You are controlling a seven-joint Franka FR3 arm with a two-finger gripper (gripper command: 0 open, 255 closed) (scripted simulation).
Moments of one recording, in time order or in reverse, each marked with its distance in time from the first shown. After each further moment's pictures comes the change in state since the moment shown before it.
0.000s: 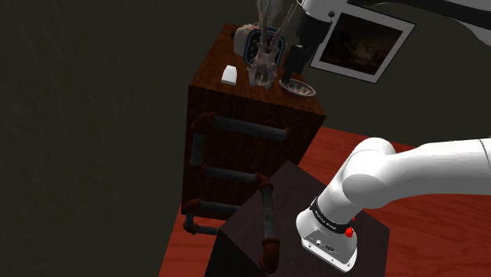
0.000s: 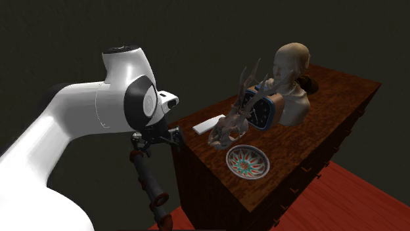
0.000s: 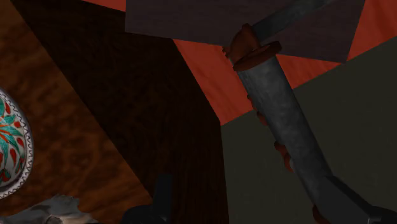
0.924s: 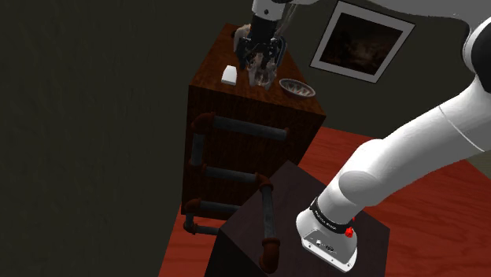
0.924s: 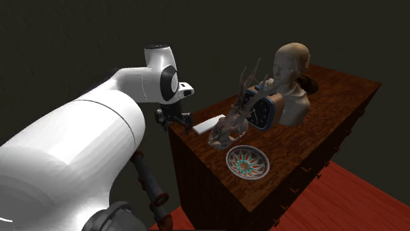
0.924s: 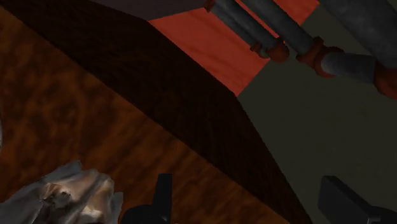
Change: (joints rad) arm -0.099 0.492 0.032 0.267 0.034 0.185 0.307
